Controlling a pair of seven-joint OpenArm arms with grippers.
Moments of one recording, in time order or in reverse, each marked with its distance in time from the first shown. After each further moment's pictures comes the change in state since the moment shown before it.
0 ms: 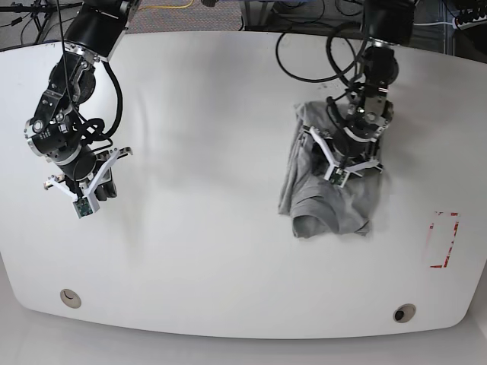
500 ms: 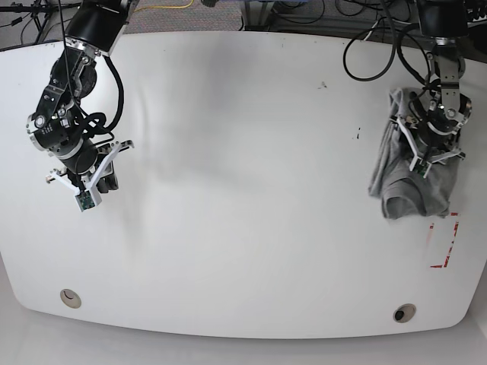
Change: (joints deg) left arm 5.2 -14.1 -19.3 0.7 0.9 -13.9 6.5; right arm -2.1 0.0 0.0 0.1 0.0 0.0 0.0
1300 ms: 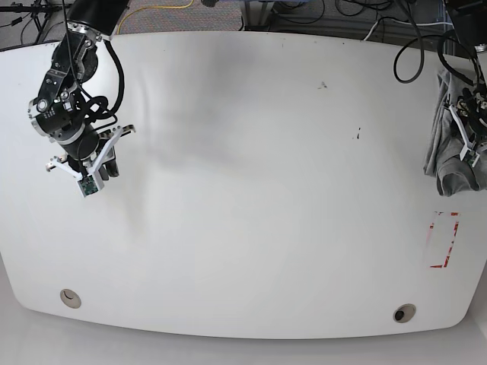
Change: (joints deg) left arm -2.1 -7.0 -13.6 -9.1 1.7 -12.9 4.4; right arm -5.3 0.0 -0.1 5.2 0.0 0.0 0.1
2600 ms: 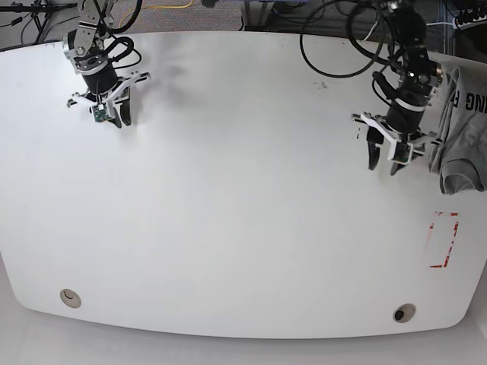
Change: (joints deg) left arm 10.6 29.7 4.6 30.9 1.1 12.2 -16.6; right arm -20.7 -4.2 0.3 -17.6 -20.7 -5.5 53.7
